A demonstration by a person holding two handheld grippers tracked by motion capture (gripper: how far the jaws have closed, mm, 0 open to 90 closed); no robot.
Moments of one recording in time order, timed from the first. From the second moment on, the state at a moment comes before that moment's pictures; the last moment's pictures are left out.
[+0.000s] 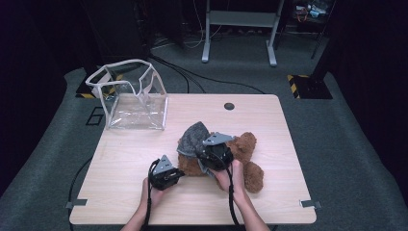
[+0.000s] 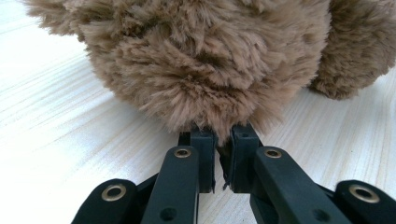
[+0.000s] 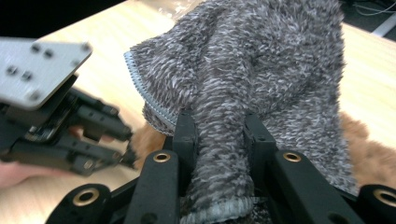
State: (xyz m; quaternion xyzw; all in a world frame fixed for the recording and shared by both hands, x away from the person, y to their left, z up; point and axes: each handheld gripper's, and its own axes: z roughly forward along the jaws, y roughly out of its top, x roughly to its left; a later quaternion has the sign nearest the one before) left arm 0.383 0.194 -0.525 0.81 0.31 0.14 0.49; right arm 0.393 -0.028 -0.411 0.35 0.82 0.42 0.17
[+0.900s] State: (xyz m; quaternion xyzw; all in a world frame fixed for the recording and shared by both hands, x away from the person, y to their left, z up) left arm 0.383 0.195 -0.525 0.81 0.30 0.14 0.48; right arm 0.362 -0.023 -0.486 0.34 0.86 0.37 0.07
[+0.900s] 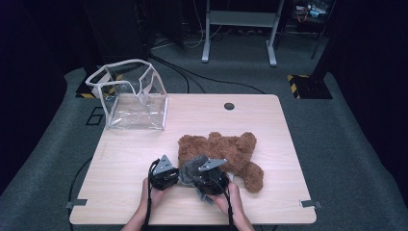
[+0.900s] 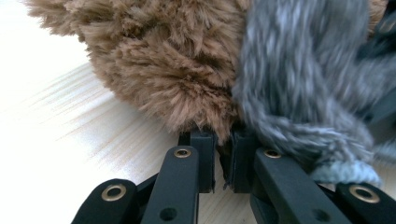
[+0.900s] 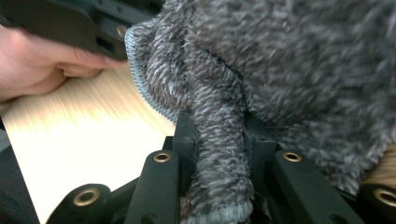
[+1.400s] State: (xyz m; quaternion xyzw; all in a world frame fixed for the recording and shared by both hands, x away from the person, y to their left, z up) left arm 0.383 0.195 -0.524 0.81 0.30 0.14 0.49; right arm 0.354 -0.036 -0.466 0.34 0.85 0.39 0.07
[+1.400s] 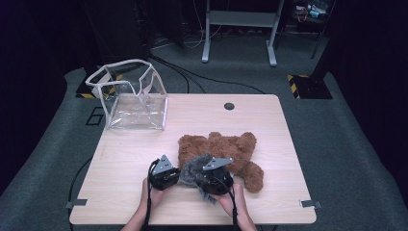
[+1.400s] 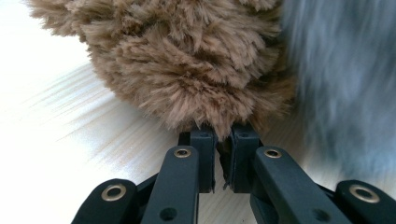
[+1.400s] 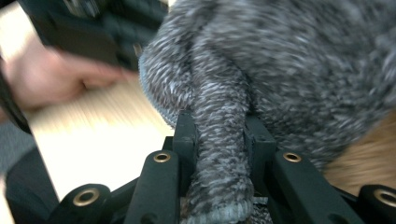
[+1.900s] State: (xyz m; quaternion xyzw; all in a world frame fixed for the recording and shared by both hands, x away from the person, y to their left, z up) left arm 0.382 0.195 -0.525 0.81 0.30 0.14 0.49; right arm 0.402 -0.061 -0.375 0.37 0.80 0.42 0.20
